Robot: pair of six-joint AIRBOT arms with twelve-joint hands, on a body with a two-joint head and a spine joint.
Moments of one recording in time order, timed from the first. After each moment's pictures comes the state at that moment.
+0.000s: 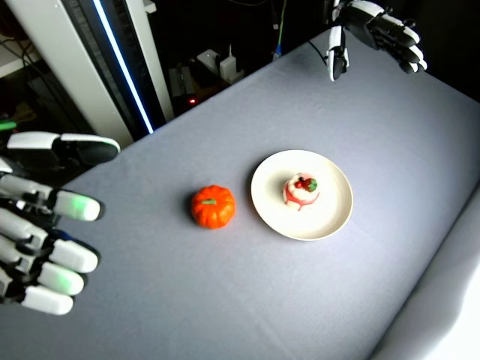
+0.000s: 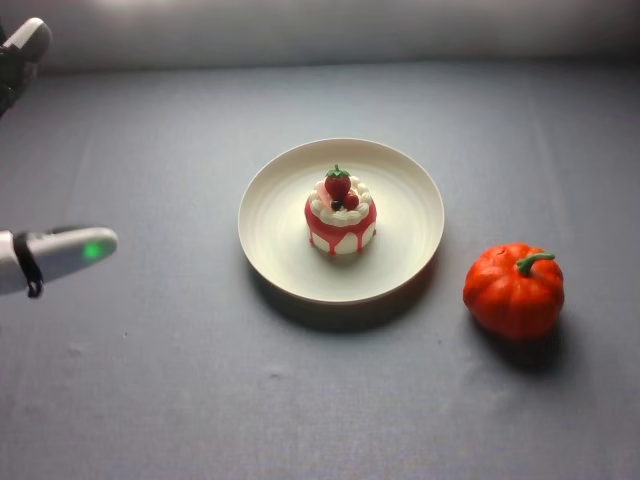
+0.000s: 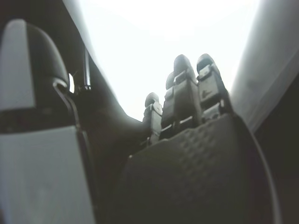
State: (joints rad) left arm 1.16 -1.00 1.22 -0.40 -1.54 0.16; right arm -1.23 -0.79 0.88 0.53 1.63 -0.56
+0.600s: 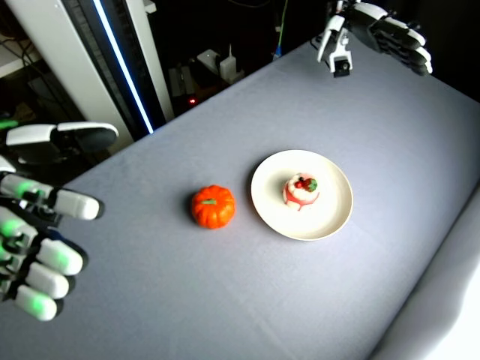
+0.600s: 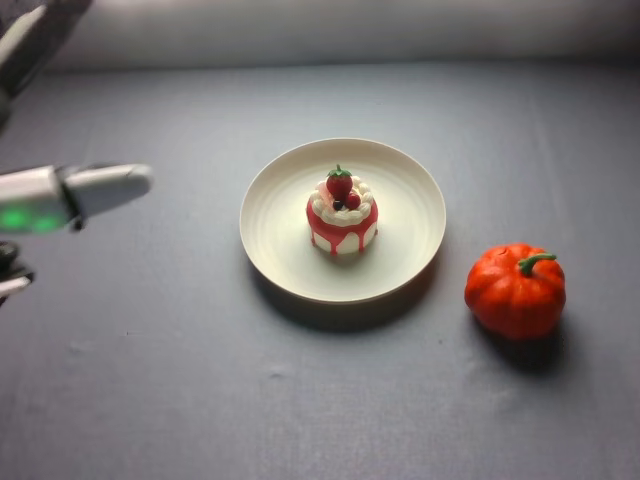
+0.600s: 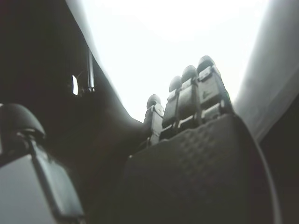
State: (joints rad) left arm 0.93 -1.04 1.34 -0.23 -1.34 0.16; right arm -1.23 -0.79 0.88 0.53 1.63 -0.56
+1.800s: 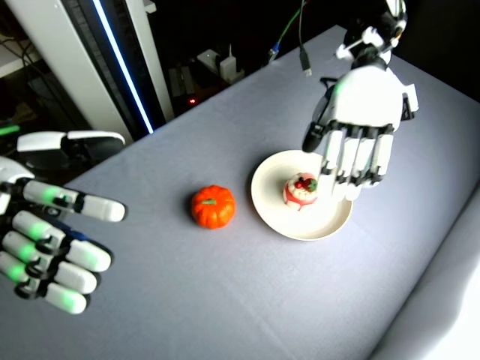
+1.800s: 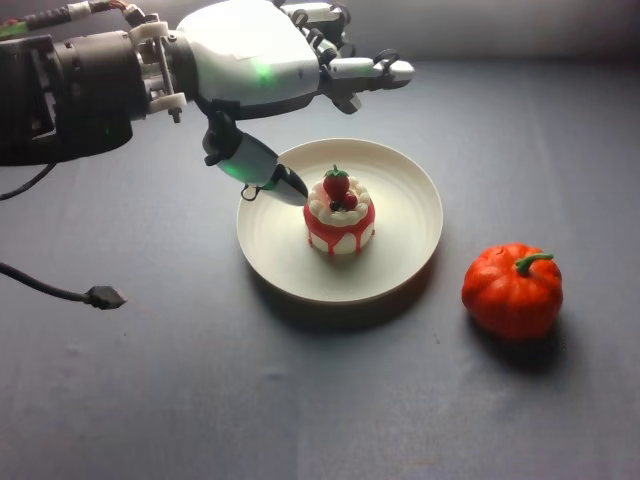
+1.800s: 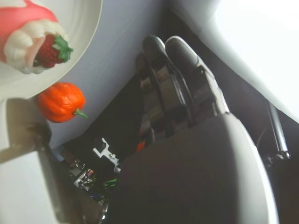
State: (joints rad) left arm 0.29 -1.34 1.71 1.09 -0.68 0.16; right arm -1.21 -0.81 0.91 0.46 1.53 -0.55
